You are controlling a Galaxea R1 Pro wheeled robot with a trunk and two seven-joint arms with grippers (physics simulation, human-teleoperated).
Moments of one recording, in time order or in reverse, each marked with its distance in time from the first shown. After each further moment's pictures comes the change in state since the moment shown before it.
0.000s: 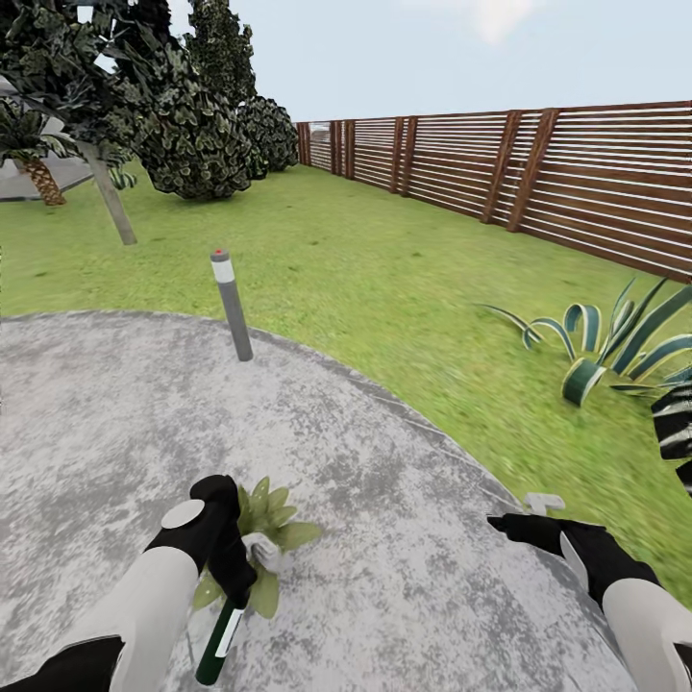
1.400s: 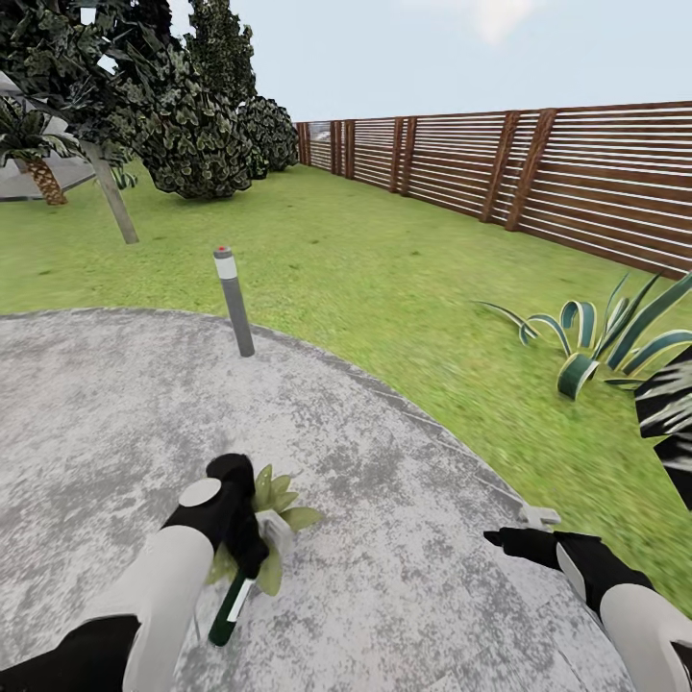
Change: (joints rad) left arm -0.061 -0.042 -0.047 -0.019 -0.038 0.021 0.000; right arm 0.000 0.003 0.002 0.076 0.001 -0.001 0.001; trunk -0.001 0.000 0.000
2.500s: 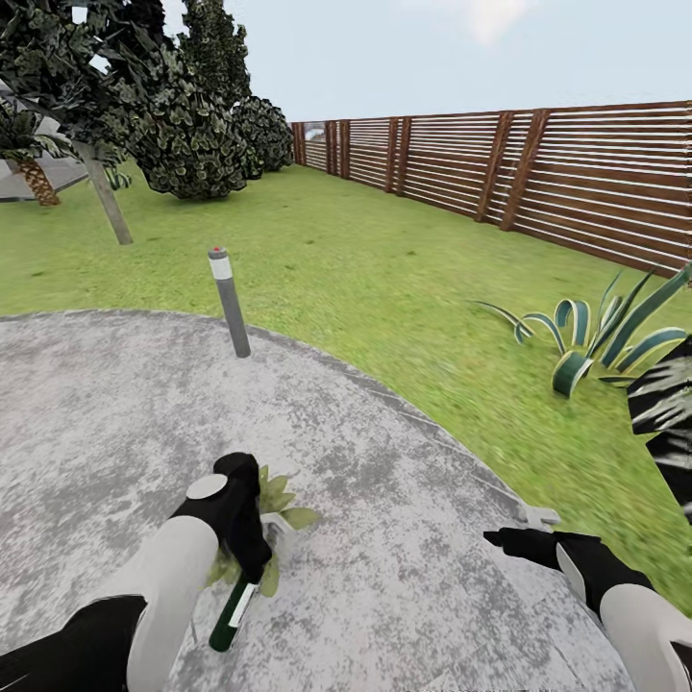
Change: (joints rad) left arm -0.046 -0.004 -0.007 0.104 0.002 -0.004 0.000; right arm 0.000 0.000 0.000 0.001 0.000 0.000 0.000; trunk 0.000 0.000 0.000
